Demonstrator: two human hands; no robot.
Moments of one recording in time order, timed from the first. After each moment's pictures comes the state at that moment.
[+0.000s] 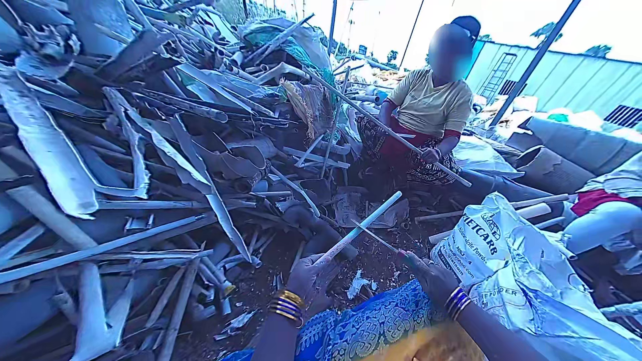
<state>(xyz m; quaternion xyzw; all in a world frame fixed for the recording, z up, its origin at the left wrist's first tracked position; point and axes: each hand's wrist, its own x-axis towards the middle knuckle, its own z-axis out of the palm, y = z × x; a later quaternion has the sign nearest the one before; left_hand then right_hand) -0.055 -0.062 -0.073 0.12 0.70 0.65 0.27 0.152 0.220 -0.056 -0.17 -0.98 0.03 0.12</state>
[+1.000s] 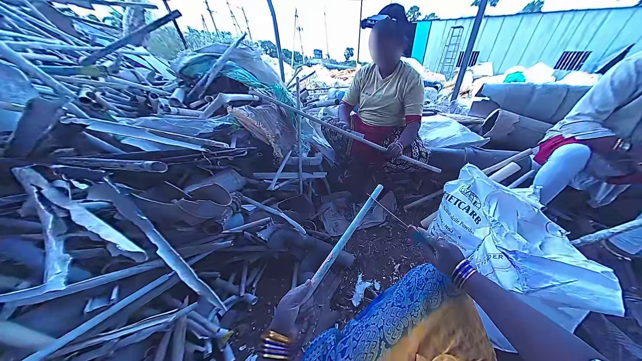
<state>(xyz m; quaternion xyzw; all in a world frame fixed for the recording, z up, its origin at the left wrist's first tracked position) -0.045 -0.063 -0.087 0.08 0.53 0.75 0.38 0.182 0.265 -0.043 -0.26 -0.95 0.10 0.13</state>
